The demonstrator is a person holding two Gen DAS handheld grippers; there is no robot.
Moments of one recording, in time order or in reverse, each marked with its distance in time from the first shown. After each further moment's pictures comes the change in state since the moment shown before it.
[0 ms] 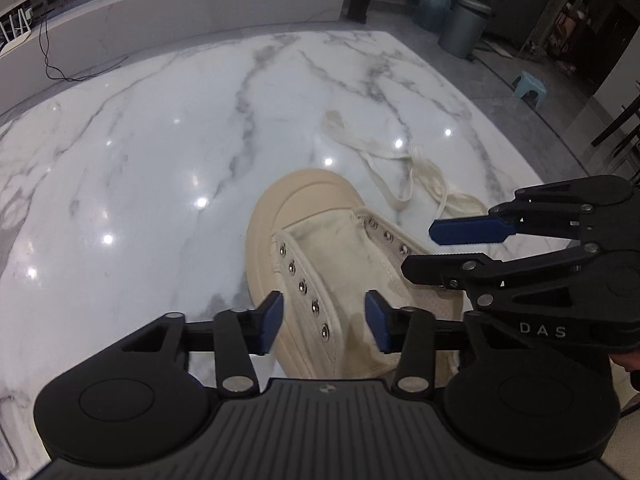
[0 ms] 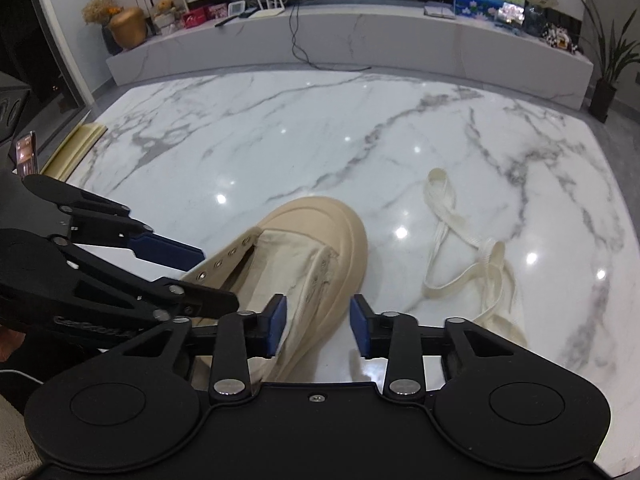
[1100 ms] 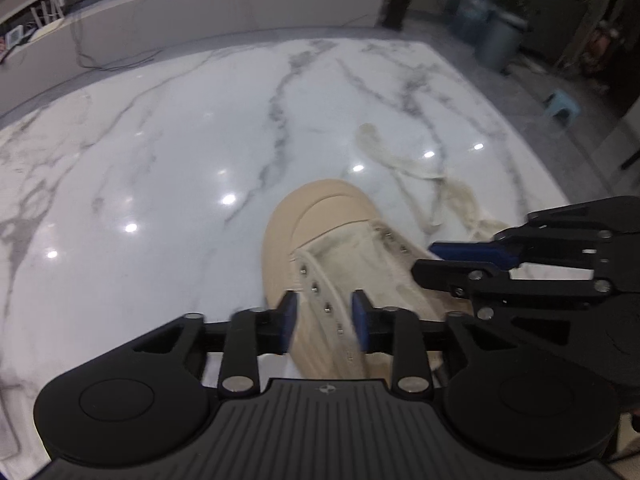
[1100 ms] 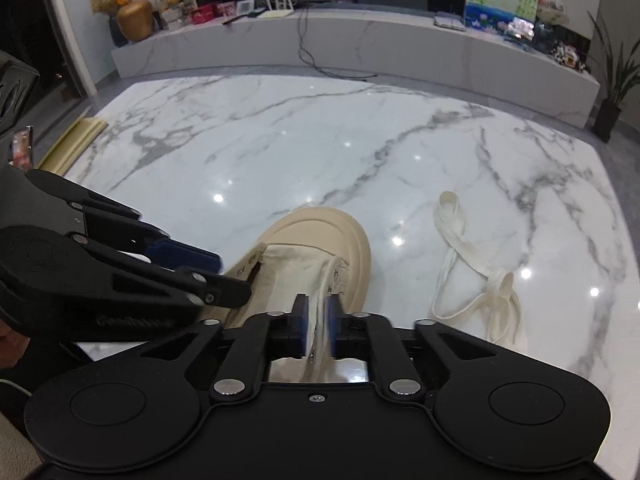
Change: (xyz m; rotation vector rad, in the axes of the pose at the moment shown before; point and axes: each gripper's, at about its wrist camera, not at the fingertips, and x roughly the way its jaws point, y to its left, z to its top) left arm 0.007 0.005 0.015 -0.104 0.011 0.105; right arm 0.012 0.012 0.021 -0.047 -0.005 -0.072
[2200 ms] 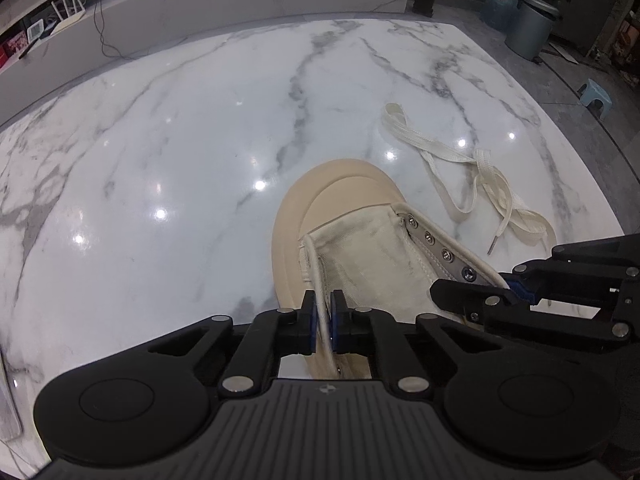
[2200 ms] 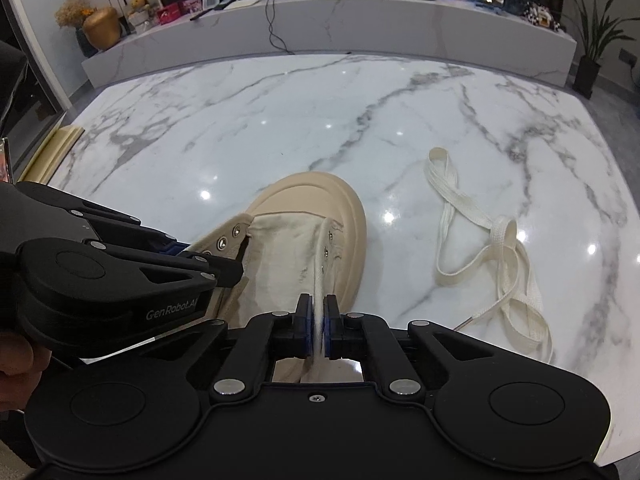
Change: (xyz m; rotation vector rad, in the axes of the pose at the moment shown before) left arm 0.015 -0.008 -0.004 -0.002 0.016 0.069; right arm 0.008 0.001 -0.016 0.110 0.023 0.016
